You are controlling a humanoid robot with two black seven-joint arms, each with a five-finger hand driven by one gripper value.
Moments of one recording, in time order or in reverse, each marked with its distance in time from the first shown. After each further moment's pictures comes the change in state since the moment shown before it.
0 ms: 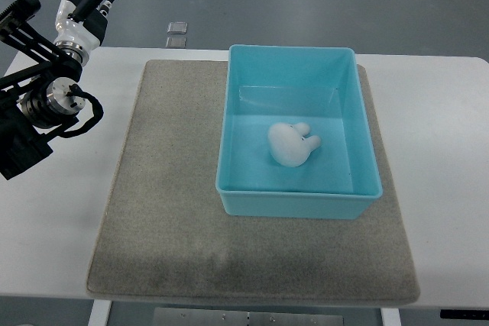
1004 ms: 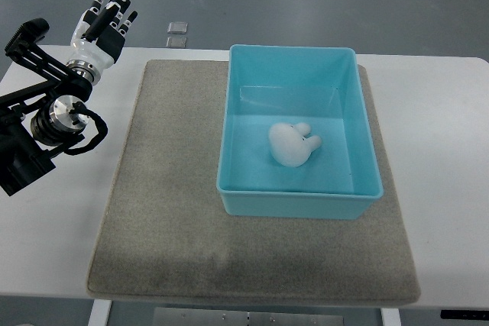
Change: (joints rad) left arm 0.053 0.011 -0.002 -0.077 -0.035 -0.081 0.012; right arm 0.000 0.000 0.000 0.000 0.000 0.000 0.000
